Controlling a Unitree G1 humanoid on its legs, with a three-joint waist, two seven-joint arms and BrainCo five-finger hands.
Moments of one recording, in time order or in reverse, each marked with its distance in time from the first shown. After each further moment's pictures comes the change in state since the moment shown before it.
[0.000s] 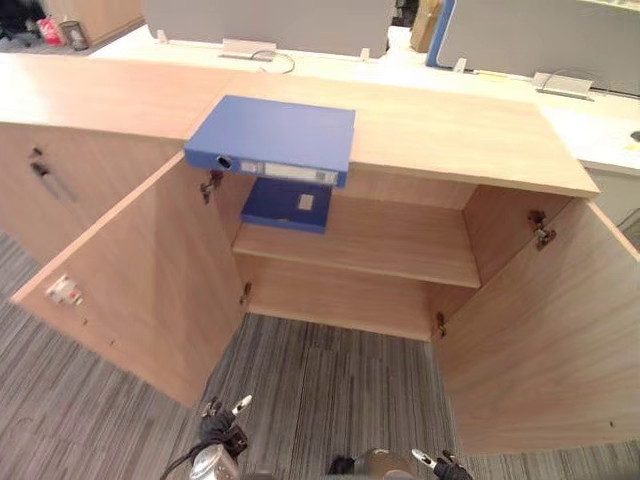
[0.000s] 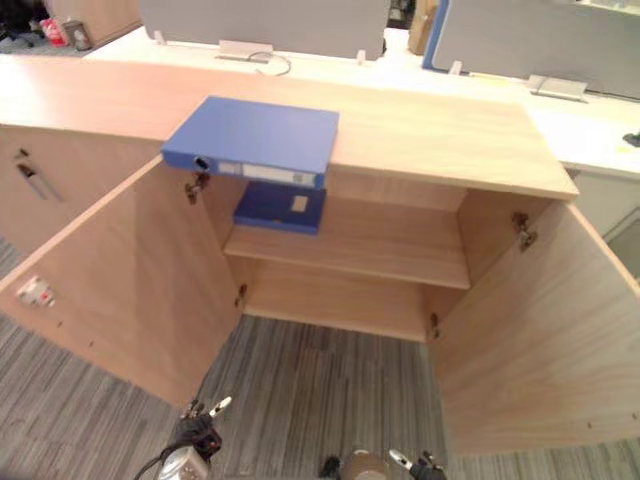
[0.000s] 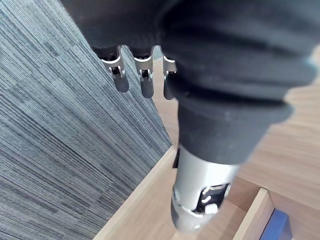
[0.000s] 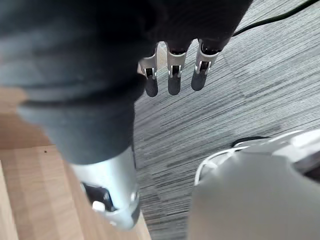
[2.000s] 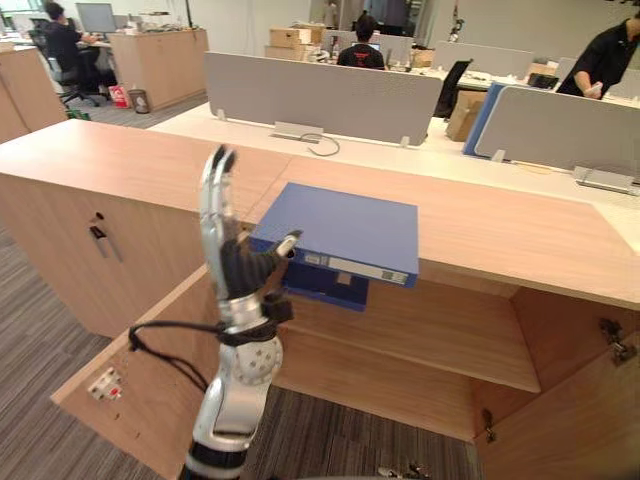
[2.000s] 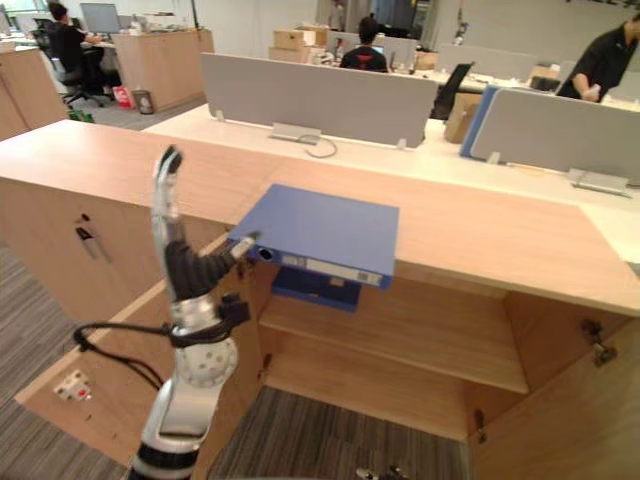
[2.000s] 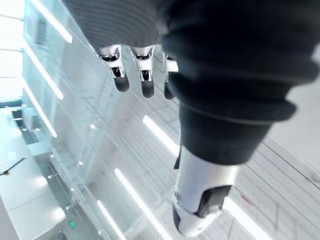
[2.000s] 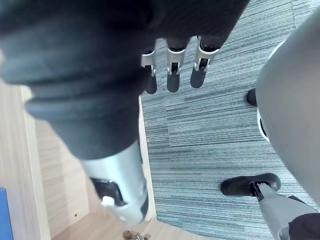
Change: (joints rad) left arm -0.161 0.128 -0.712 -1.262 1.041 0.058 0.532; right arm -0.071 0.048 0.174 0.150 -0.026 0.033 -0.081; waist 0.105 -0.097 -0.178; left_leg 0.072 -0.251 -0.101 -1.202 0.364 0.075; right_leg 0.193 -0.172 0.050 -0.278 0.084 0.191
